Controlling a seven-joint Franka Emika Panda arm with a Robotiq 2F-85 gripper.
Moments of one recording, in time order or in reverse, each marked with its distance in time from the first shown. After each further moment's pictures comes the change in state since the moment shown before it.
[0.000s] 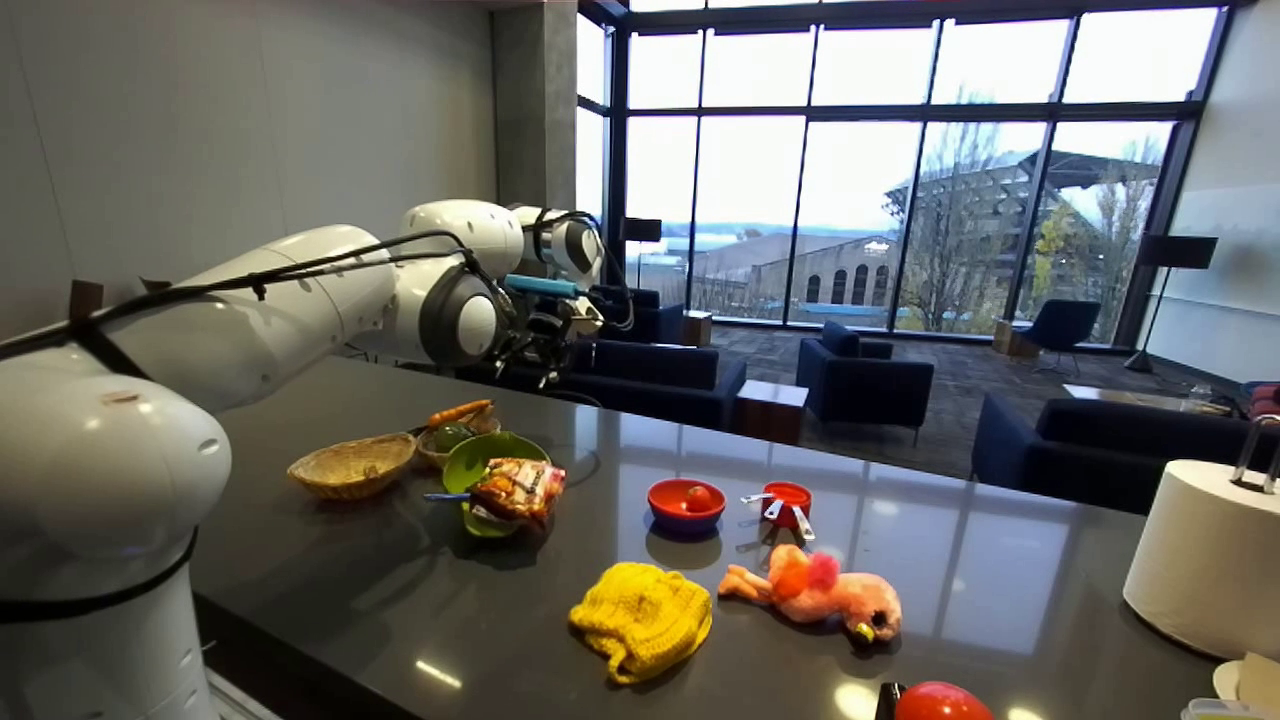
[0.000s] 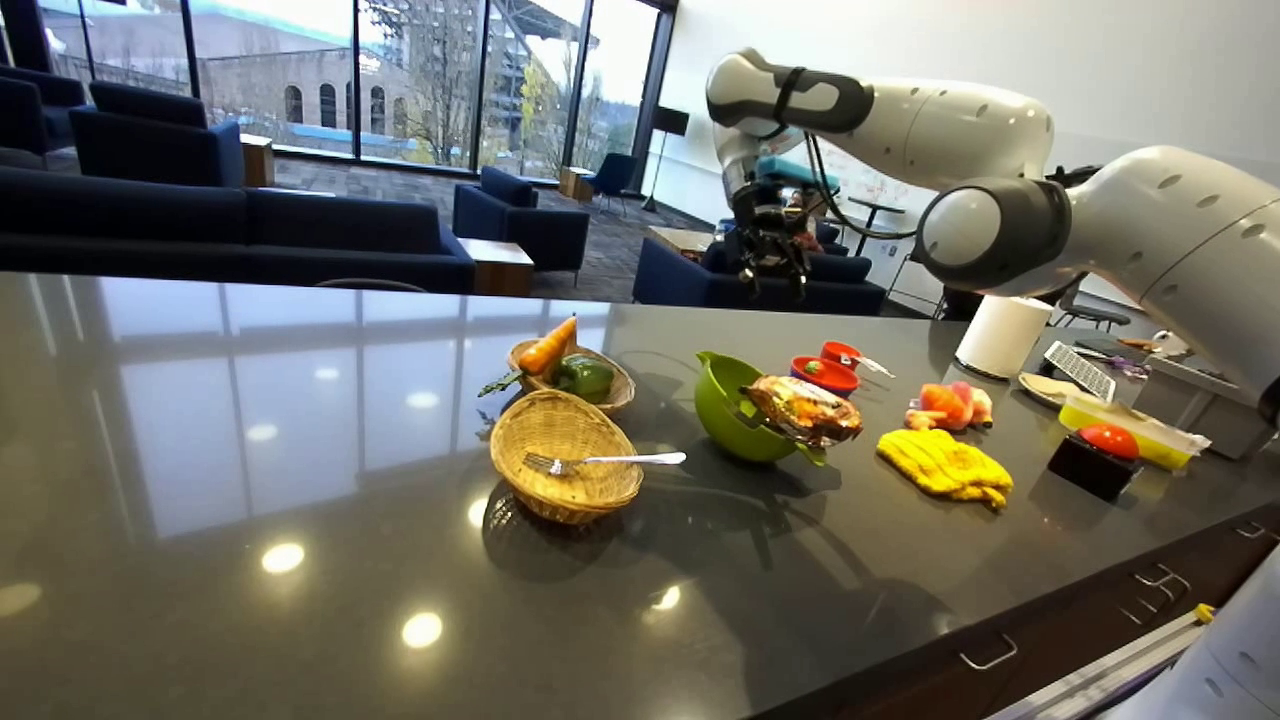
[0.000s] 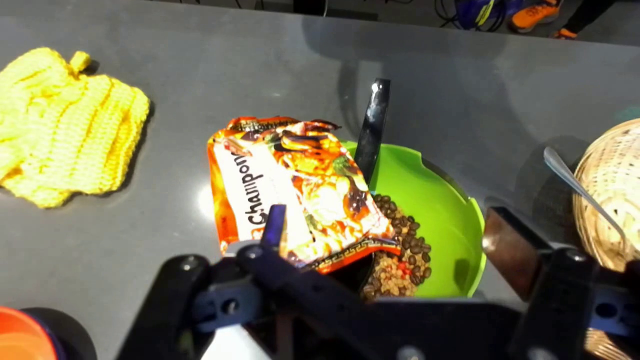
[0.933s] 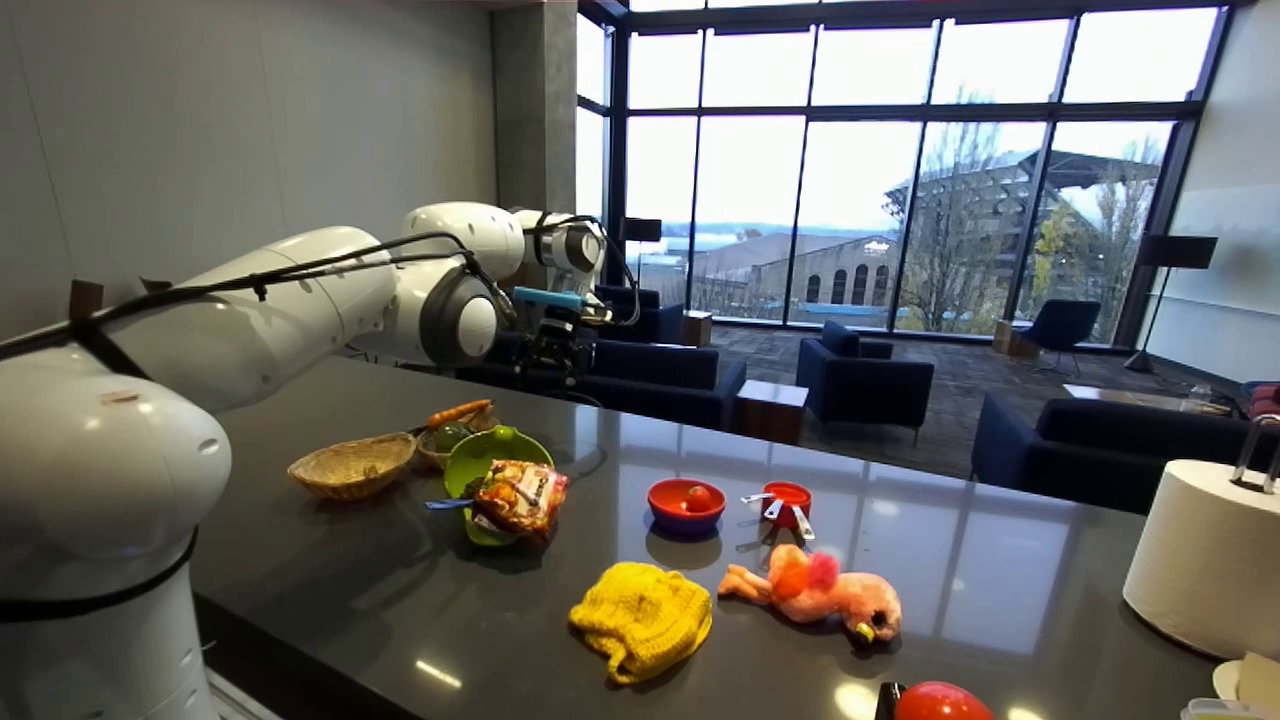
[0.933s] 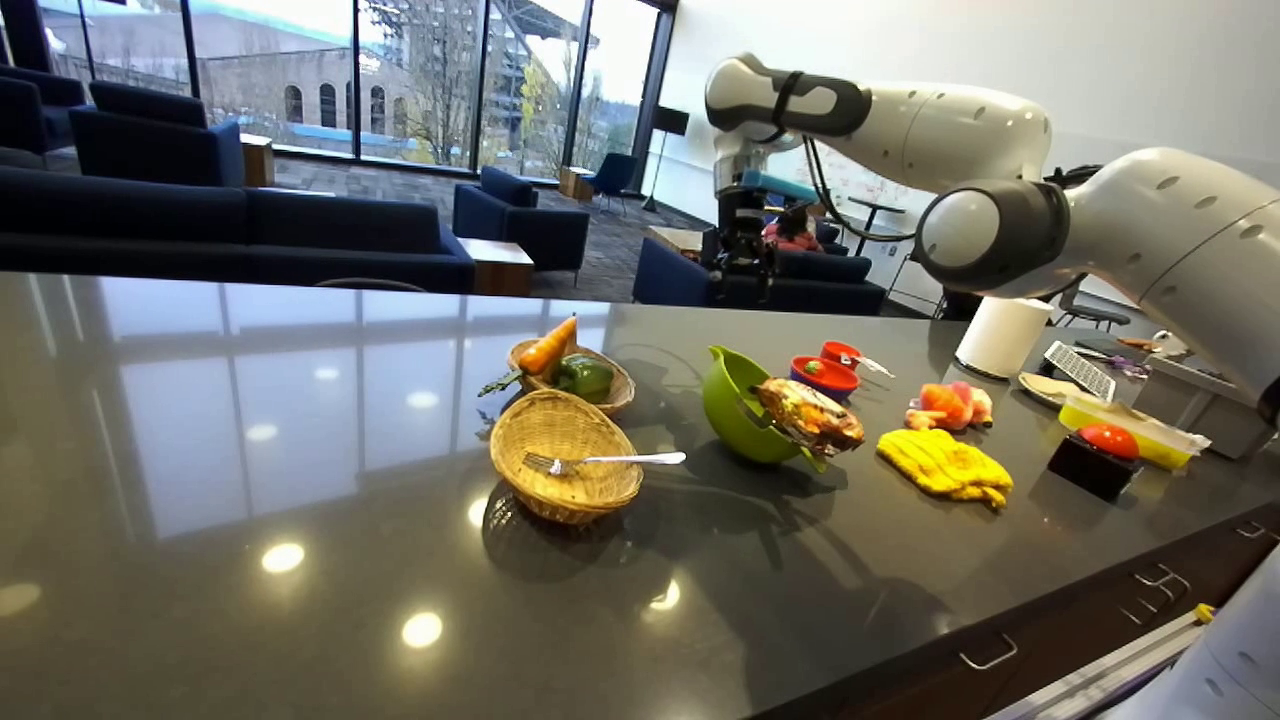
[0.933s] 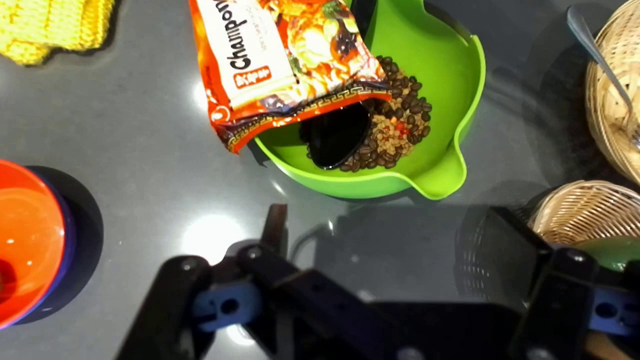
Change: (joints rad) arm -0.001 0.007 -0.001 -0.005 -0.001 0.272 -0.025
